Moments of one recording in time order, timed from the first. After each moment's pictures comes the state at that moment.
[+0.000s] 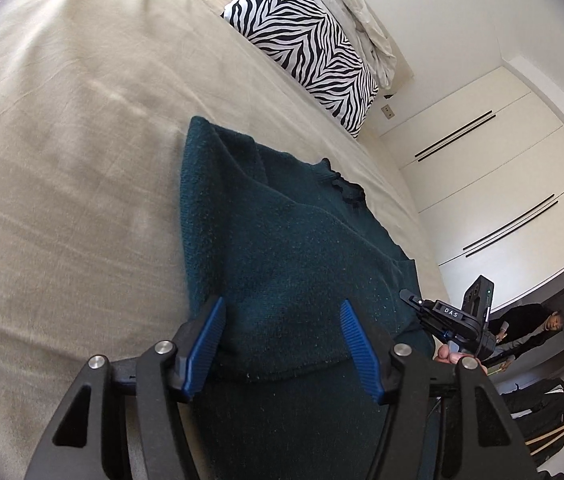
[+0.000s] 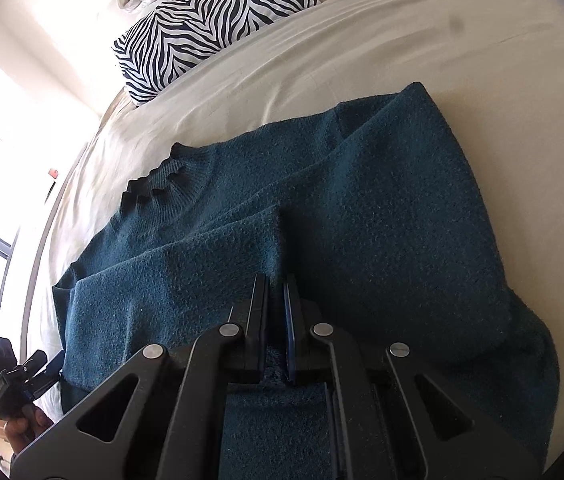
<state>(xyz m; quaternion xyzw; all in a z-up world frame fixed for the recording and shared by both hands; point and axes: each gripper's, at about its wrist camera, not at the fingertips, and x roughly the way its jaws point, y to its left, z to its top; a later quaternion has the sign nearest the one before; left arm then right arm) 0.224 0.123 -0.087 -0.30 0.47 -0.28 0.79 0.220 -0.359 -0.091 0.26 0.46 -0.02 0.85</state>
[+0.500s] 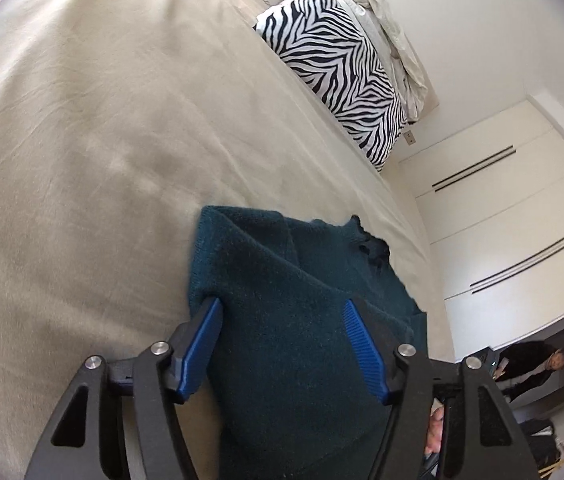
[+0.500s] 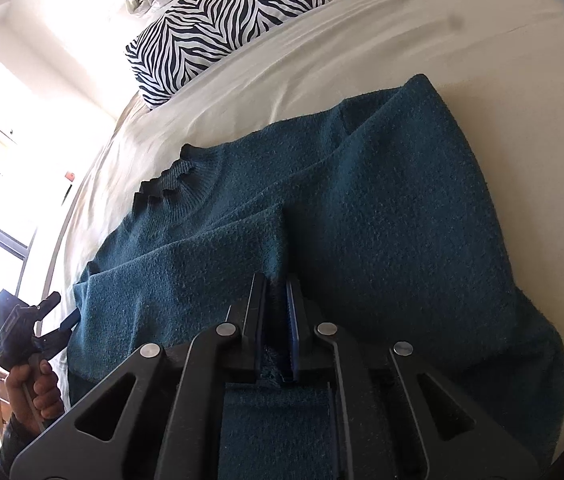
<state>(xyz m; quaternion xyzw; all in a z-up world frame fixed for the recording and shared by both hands) 0.280 0.132 -0.086 -0.32 0.47 -0.24 0.79 0.208 -0.372 -0.097 0.29 0.45 0.02 0.85</state>
